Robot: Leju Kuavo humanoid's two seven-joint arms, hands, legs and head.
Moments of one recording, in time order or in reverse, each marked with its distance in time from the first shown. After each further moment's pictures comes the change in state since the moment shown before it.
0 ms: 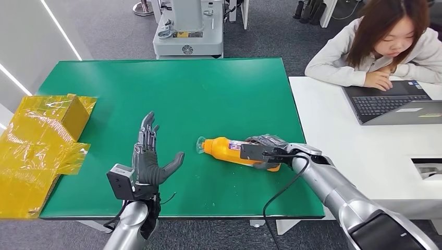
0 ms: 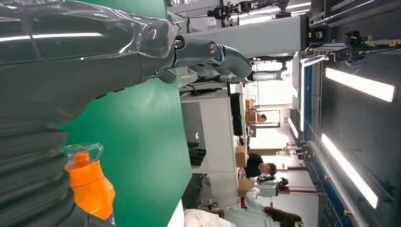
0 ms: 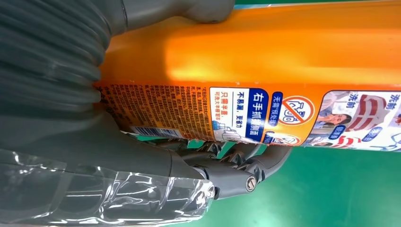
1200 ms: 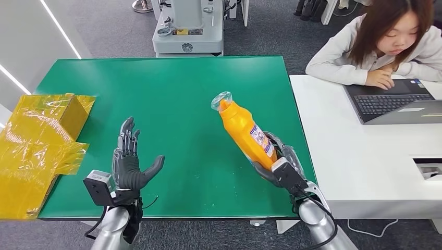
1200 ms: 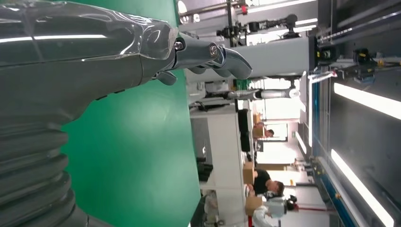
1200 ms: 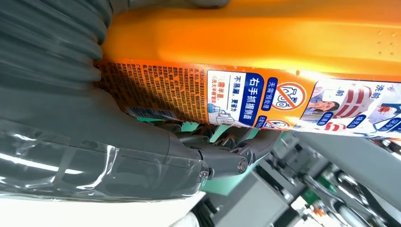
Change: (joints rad) left arm 0.058 0.039 0.130 -0.079 -0.022 -0.095 0.021; right arm 0.529 0.043 -0.340 -0.606 -0.318 -0.512 -0.267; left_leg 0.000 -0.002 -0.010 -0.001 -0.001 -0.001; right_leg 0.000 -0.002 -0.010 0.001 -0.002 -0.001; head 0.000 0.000
